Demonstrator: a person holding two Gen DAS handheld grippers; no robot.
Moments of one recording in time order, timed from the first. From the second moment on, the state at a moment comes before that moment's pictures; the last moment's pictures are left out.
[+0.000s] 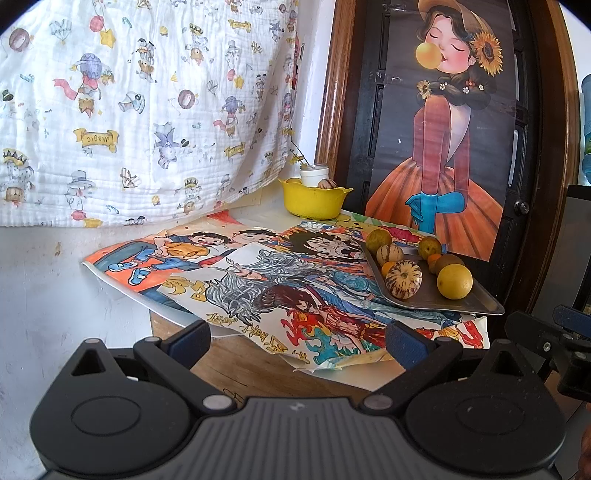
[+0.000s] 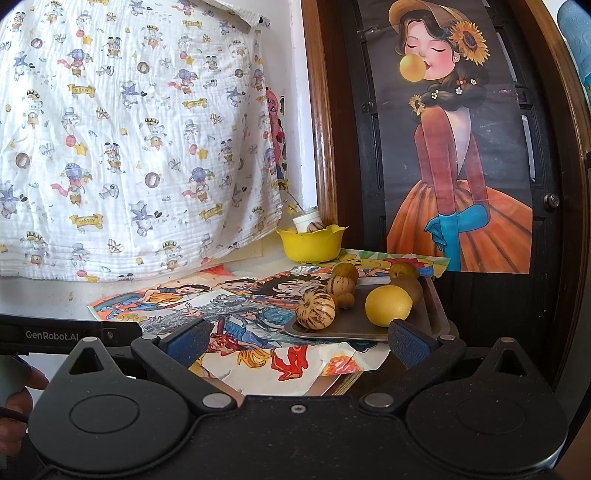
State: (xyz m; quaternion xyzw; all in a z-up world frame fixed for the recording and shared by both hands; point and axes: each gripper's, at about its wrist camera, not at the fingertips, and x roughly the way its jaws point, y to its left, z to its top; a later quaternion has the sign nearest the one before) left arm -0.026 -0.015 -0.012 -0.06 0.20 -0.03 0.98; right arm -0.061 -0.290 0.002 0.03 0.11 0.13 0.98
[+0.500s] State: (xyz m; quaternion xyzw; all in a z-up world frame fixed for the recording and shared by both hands) left arm -0.028 -0.010 -0.016 -0.05 0.20 -0.01 0.98; right arm -0.061 -0.288 -0.001 0.03 0.12 0.13 0.98
